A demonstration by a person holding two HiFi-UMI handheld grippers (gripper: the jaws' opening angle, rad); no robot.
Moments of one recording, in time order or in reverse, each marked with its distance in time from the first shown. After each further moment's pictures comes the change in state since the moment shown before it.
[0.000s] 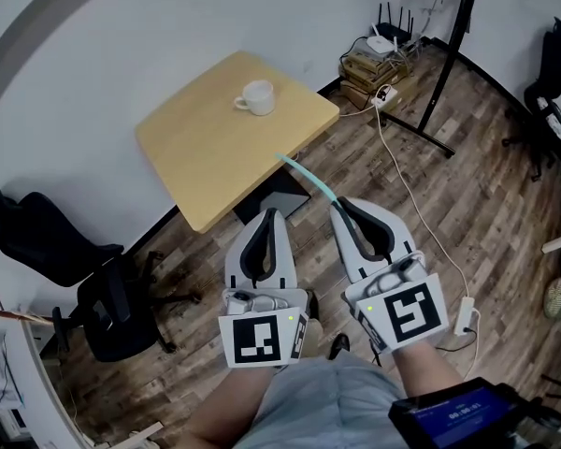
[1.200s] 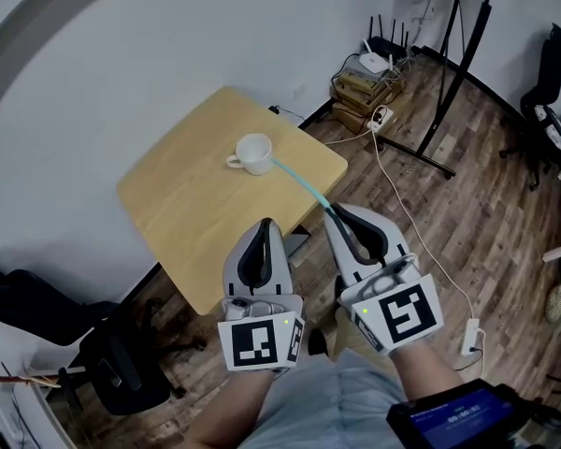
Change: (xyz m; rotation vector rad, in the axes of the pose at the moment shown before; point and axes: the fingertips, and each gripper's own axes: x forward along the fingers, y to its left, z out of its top) left arm 0.188 0.090 -0.027 -0.032 0.017 -0.055; right arm 0.184 -0.090 -0.012 -0.021 0.022 -0.047
